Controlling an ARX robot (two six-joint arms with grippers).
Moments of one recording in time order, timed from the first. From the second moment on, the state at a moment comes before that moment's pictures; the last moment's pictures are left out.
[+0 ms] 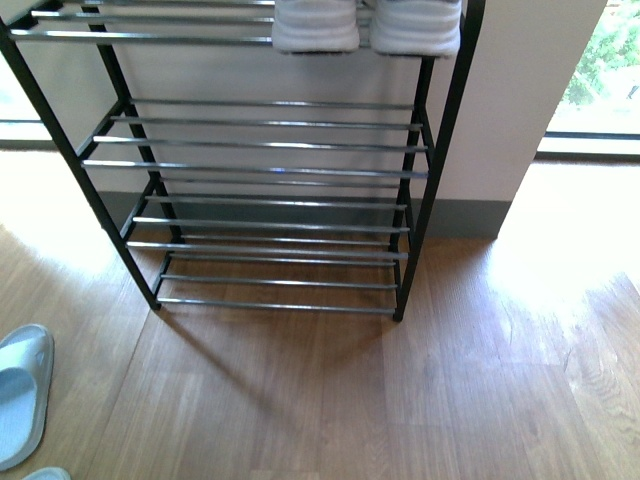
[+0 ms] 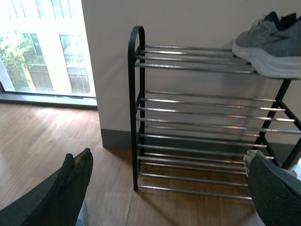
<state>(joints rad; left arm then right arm) 0.00 0.02 0.01 0.00 0.00 -0.01 0.00 0.00 0.02 0.00 0.00 0.00</state>
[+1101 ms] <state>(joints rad) 0.00 0.02 0.01 0.00 0.00 -0.01 0.00 0.00 0.02 0.00 0.00 0.00</state>
